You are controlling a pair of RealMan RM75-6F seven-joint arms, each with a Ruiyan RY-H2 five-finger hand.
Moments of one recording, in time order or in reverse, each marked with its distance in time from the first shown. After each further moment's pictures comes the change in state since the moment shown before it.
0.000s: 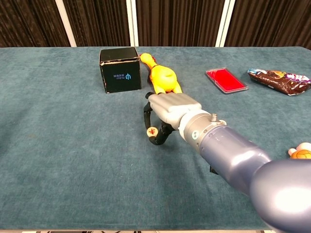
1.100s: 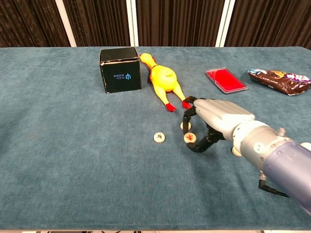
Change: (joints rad) left arm 0.003 0.000 0.000 0.001 -0.001 0.007 0.011; right arm -0.230 0.159 -0.083 -0.183 -0.118 0.053 0.107
